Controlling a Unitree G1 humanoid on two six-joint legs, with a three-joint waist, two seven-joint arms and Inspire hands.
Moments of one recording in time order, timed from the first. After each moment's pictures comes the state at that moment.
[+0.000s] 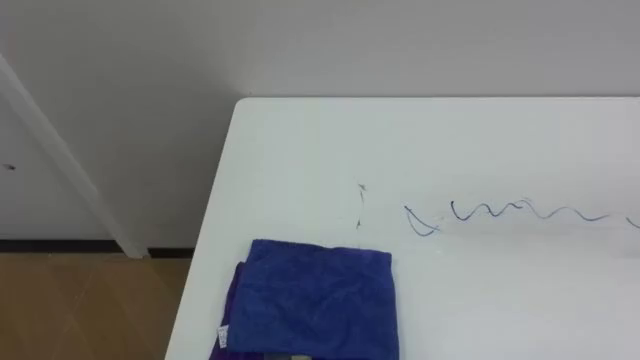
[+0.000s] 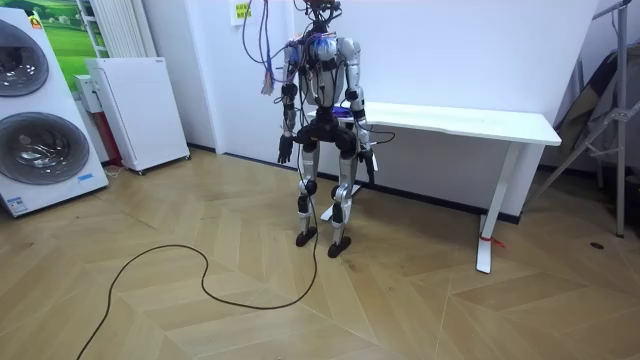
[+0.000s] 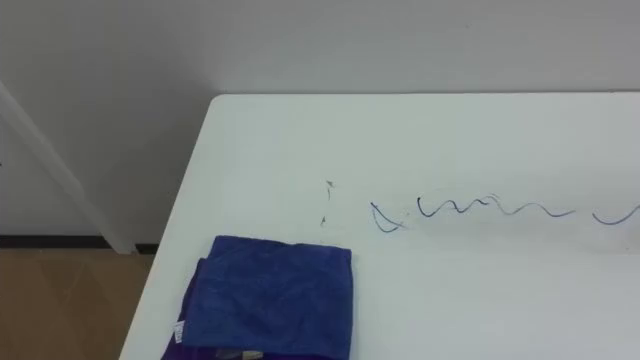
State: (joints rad) left arm 0.26 0.15 0.03 1.08 0.34 0.22 0.06; right arm 0.19 -0.20 0.10 1.25 -0.48 0.21 0.00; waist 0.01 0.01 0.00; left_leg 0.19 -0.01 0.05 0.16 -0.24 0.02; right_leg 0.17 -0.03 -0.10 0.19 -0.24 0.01
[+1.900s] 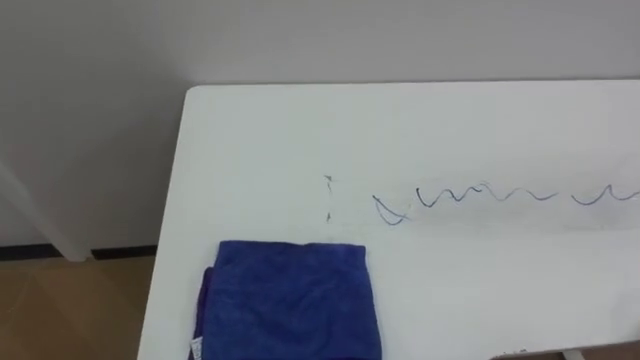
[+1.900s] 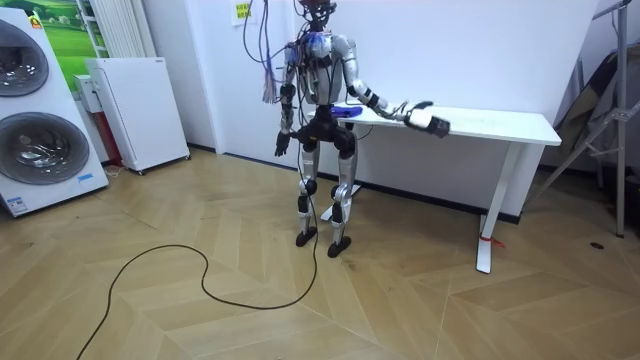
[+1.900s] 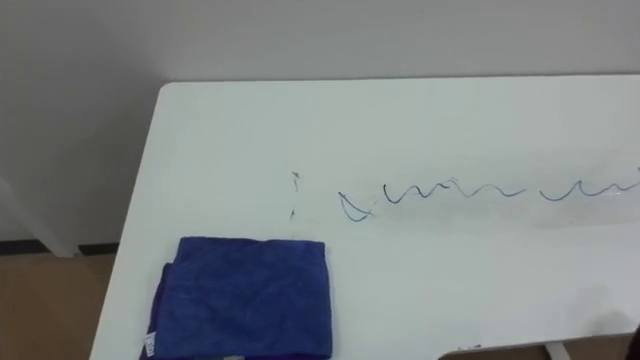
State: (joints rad) left arm 0.30 0.22 0.21 0.97 0.36 0.15 0.15; right arm 0.13 -0.31 -0.37 0.58 -0.22 0.08 -0.70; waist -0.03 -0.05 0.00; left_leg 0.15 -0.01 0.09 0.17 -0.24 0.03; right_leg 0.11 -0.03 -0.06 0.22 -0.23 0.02
